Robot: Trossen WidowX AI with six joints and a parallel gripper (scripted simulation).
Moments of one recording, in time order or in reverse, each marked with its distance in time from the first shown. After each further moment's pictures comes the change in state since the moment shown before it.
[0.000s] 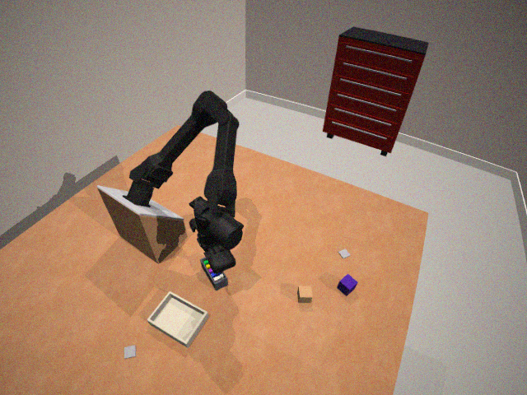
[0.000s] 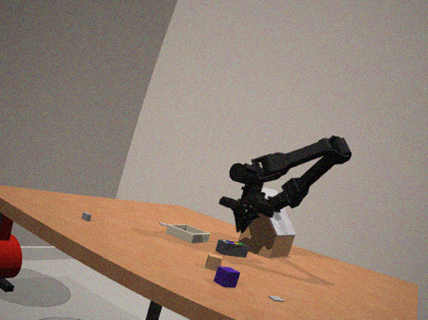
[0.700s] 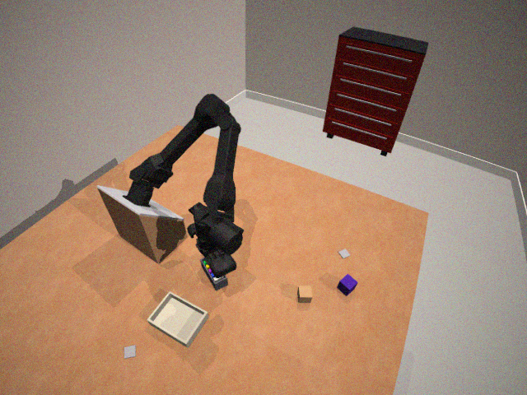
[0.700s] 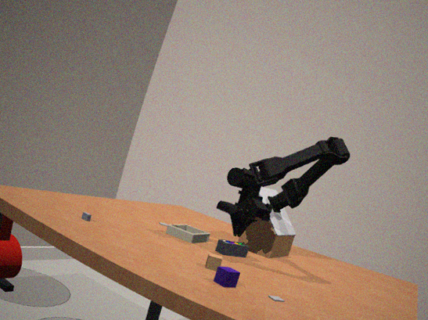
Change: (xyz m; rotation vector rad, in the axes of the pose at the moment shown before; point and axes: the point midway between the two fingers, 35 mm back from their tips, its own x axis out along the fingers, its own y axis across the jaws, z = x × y) arm 0.016 -0.002 -0.006 -0.066 0.008 0.003
